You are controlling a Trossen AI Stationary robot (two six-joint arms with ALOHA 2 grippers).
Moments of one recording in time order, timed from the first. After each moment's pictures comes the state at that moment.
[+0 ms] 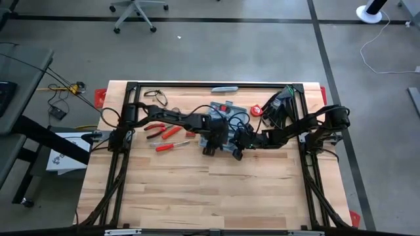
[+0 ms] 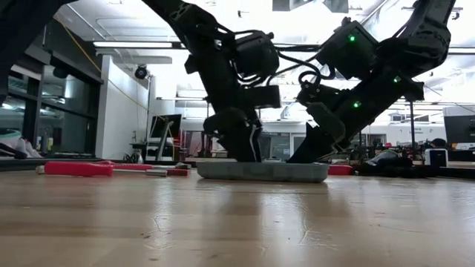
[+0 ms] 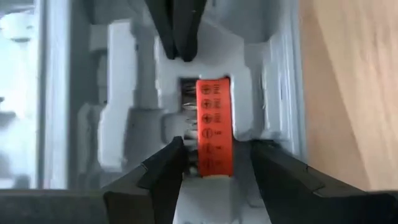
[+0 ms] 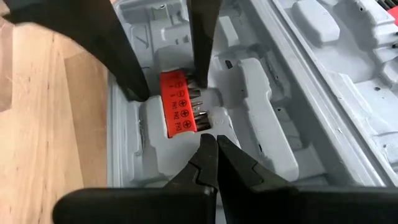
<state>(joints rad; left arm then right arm) 0.10 2.10 1.42 -0.47 0.04 0.36 0.05 1.71 0.55 0.36 0.28 0.36</state>
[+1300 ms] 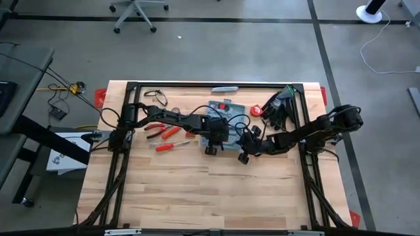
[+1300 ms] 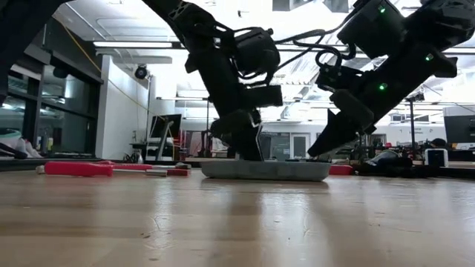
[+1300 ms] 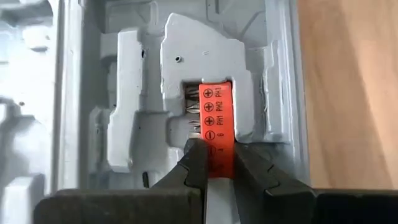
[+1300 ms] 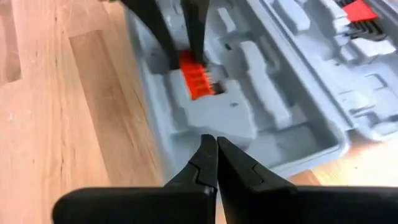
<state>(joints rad) 0.09 2.07 1.41 -0.40 -0.04 0.33 0.18 1.53 0.55 0.15 0.46 0.42</state>
